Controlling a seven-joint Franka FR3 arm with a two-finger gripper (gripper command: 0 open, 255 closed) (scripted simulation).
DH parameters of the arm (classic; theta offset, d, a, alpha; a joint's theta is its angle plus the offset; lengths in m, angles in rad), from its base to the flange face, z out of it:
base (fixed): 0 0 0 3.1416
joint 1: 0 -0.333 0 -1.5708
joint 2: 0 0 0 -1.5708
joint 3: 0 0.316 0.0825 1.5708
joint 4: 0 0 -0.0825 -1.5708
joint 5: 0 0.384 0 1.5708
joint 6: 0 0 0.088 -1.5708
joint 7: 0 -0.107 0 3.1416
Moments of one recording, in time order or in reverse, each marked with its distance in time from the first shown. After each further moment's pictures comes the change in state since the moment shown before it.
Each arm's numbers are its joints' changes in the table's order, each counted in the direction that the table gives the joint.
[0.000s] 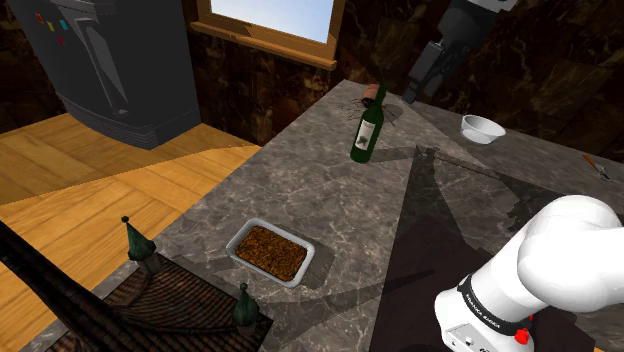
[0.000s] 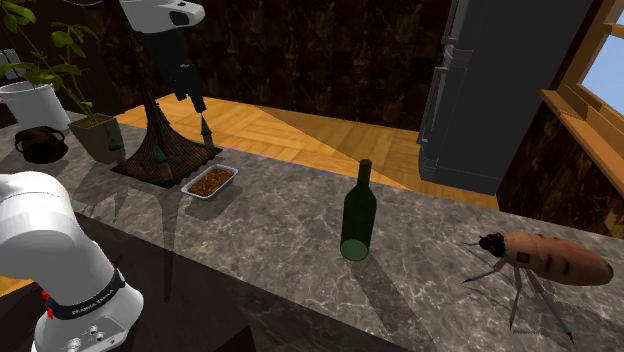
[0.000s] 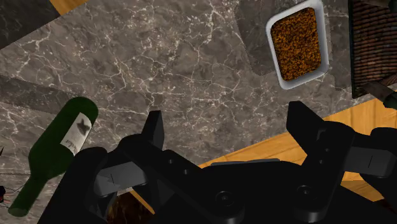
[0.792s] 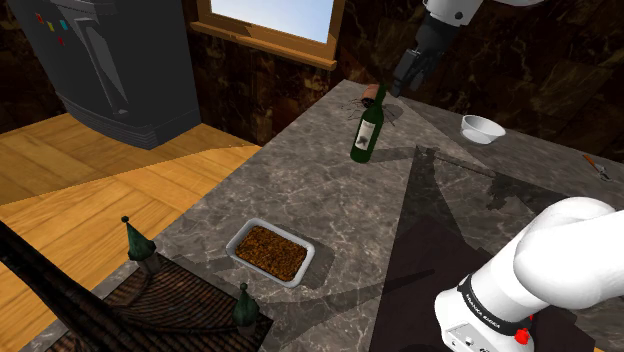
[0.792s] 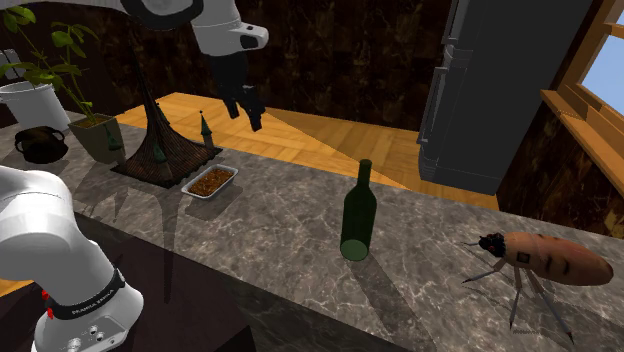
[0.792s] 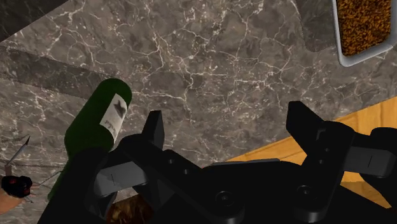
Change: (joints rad) arm 0.064 -0.260 -0.130 0.081 -0.084 0.164 0.144
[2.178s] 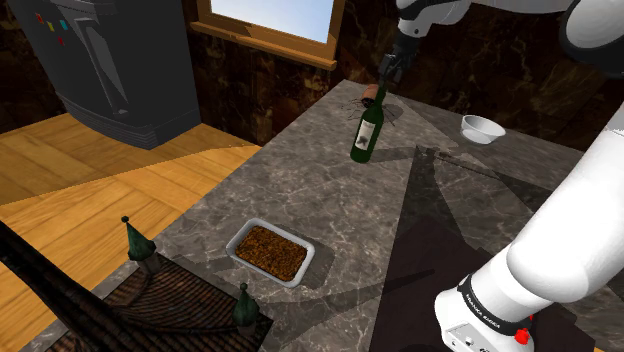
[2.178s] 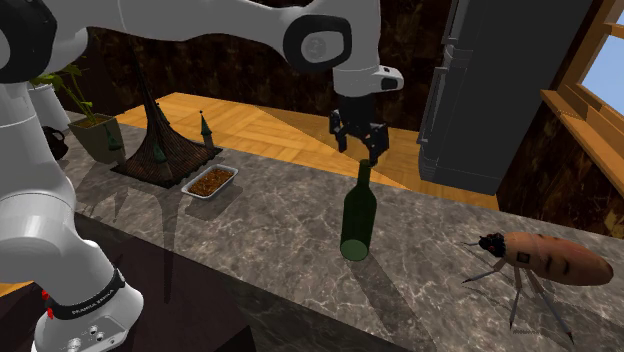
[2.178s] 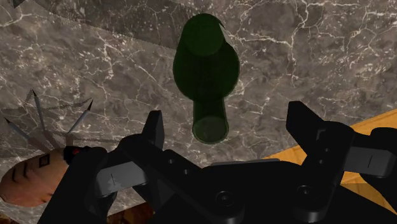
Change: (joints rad) arm 0.113 -0.713 -0.193 0.569 0.063 0.126 0.279
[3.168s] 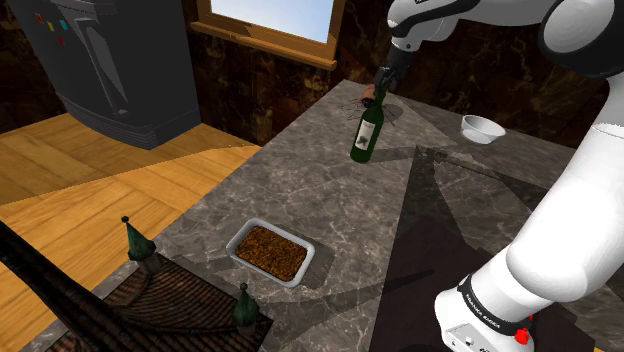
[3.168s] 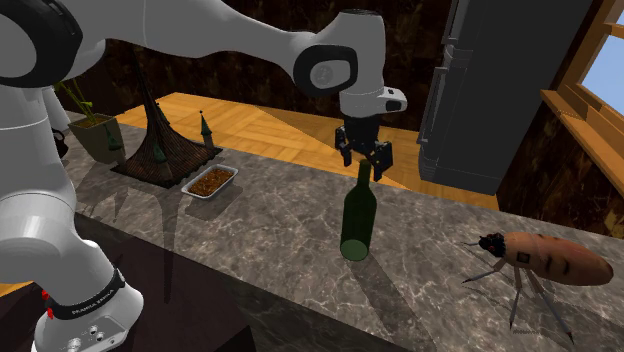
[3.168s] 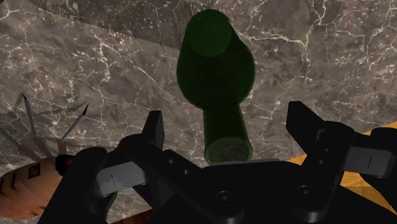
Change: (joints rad) arm 0.010 -0.067 0.000 -0.021 0.021 0.085 0.017
